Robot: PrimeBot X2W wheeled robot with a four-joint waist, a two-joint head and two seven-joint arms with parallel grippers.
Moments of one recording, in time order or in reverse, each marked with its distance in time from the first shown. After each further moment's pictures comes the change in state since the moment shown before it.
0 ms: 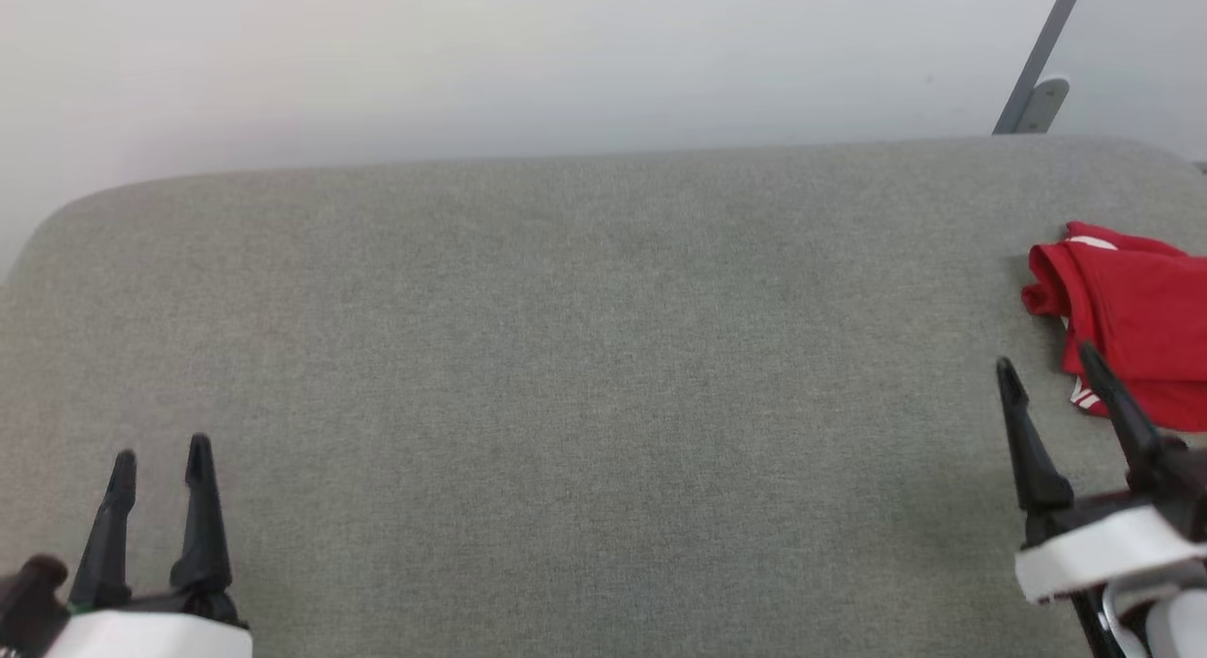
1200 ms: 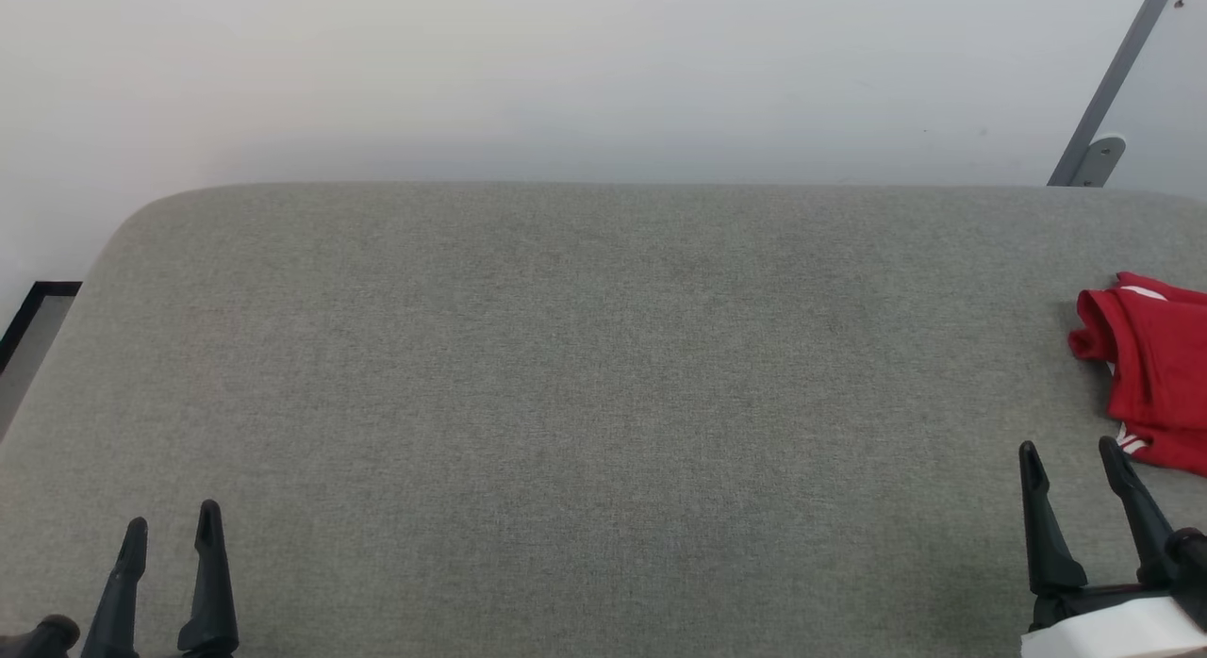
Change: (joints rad) left arm 0.102 -0.011 0.002 -0.002 -0.006 0.000 0.000; right arm 0.171 0.103 -0.106 -0.060 -0.002 0.000 0.000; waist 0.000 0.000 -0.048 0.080
